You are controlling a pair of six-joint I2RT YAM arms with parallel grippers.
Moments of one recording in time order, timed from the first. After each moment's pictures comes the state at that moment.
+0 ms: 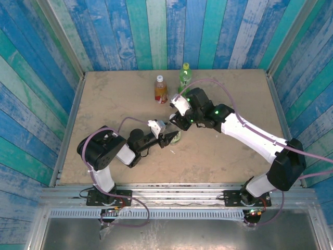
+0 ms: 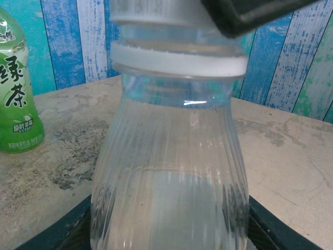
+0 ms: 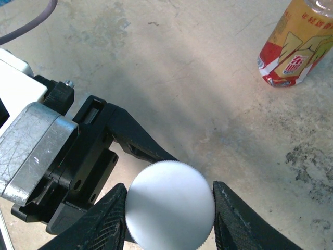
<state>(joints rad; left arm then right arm) -0.61 1.79 0.33 1.45 0.40 -0.08 0.75 1.50 1.27 -0.54 -0.19 -0.10</state>
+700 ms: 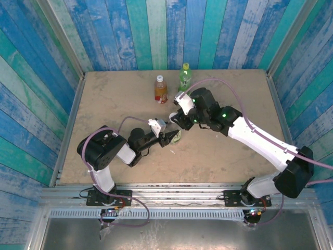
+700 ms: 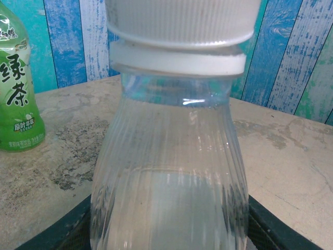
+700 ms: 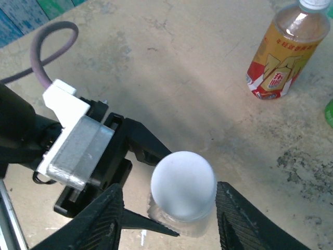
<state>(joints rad) -0.61 1.79 0.35 1.43 0.39 -0.09 0.76 1.42 1.26 -0.53 -0.16 -0.02</state>
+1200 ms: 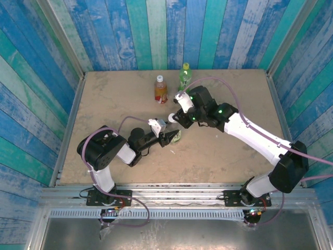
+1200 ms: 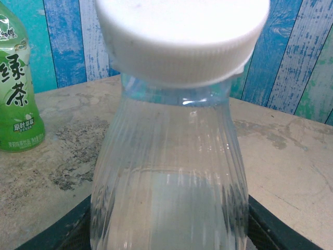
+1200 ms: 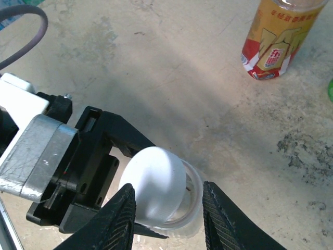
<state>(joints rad) -0.61 1.79 0.35 1.43 0.39 -0.09 0.73 1.48 1.29 -0.56 -0.16 0.01</state>
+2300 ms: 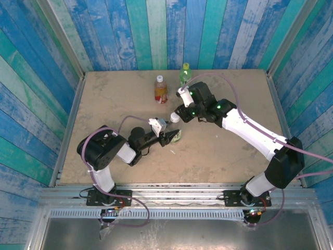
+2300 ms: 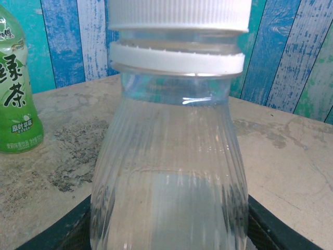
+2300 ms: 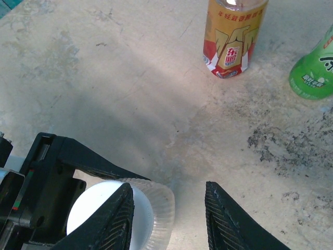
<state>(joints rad) -0.61 1.79 0.36 1.41 0.41 -0.08 0.69 1.53 1.34 -0.56 -0.09 0.07</state>
